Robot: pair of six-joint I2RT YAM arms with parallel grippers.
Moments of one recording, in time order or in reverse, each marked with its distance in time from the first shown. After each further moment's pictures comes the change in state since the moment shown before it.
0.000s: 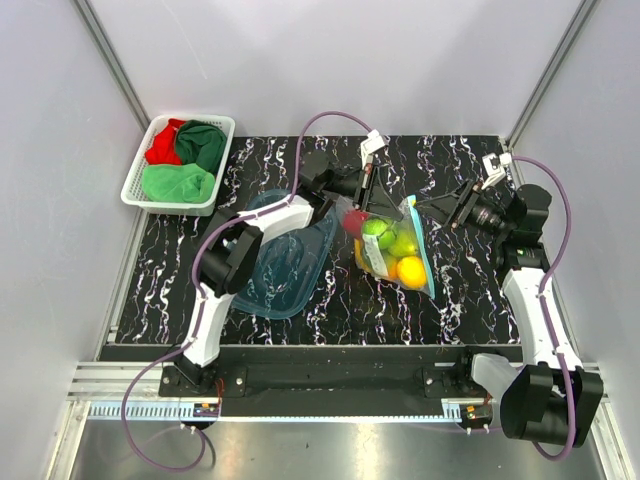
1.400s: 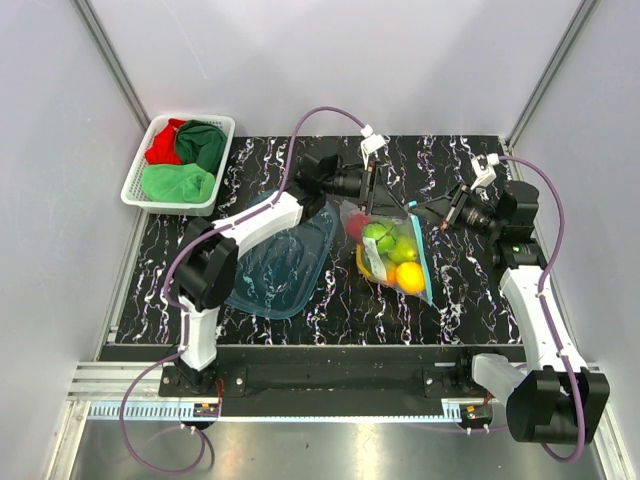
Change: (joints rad) left arm -0.019 -0.183 -0.047 -0.624 -0.236 0.535; right arm 0.087 0.001 0.046 -0.178 0.119 -0.067
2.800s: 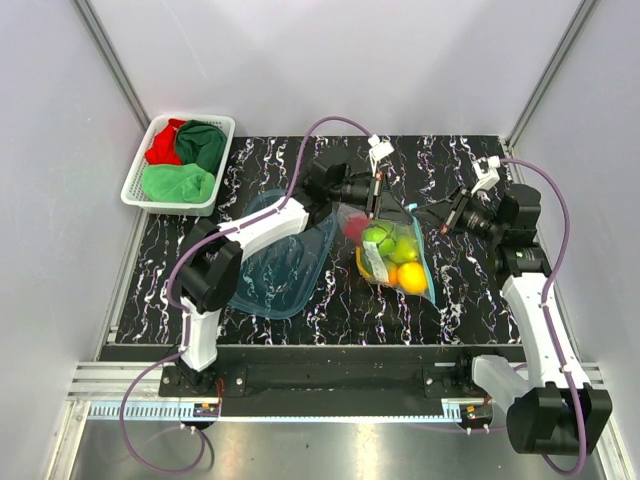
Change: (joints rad) left arm -0.040 -0.006 -0.009 -0.047 -0.063 -0.043; right arm 0.008 -0.055 0.018 -0.113 0.062 -0.067
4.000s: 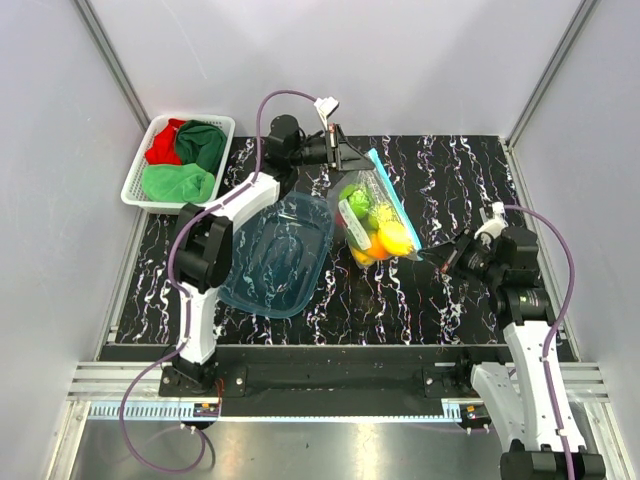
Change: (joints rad) left arm 0.265 0.106 0.117 0.196 0.012 -0.310; right arm 0.003 -0.295 -0.157 -0.347 0.193 0.061
